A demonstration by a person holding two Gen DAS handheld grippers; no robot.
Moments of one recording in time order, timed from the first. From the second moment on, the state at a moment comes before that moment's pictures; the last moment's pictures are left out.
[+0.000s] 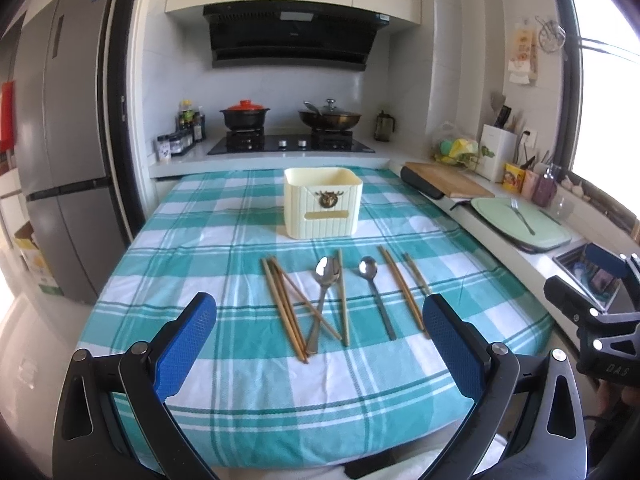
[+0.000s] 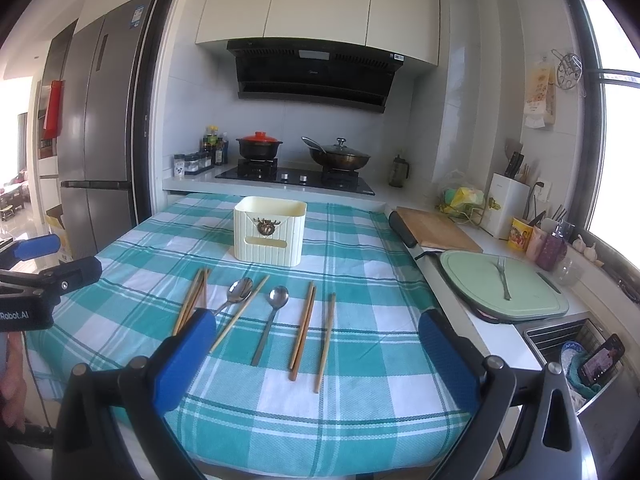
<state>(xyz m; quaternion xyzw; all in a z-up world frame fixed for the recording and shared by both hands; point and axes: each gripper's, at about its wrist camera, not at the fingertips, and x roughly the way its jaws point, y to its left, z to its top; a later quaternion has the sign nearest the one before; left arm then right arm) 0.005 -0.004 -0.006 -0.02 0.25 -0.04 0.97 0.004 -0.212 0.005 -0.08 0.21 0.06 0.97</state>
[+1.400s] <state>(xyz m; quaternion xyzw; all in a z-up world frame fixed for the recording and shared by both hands) 0.010 0.016 -0.005 -0.04 0.23 -0.01 0.97 0.010 -0.210 0.001 -0.08 0.21 0.05 0.97</state>
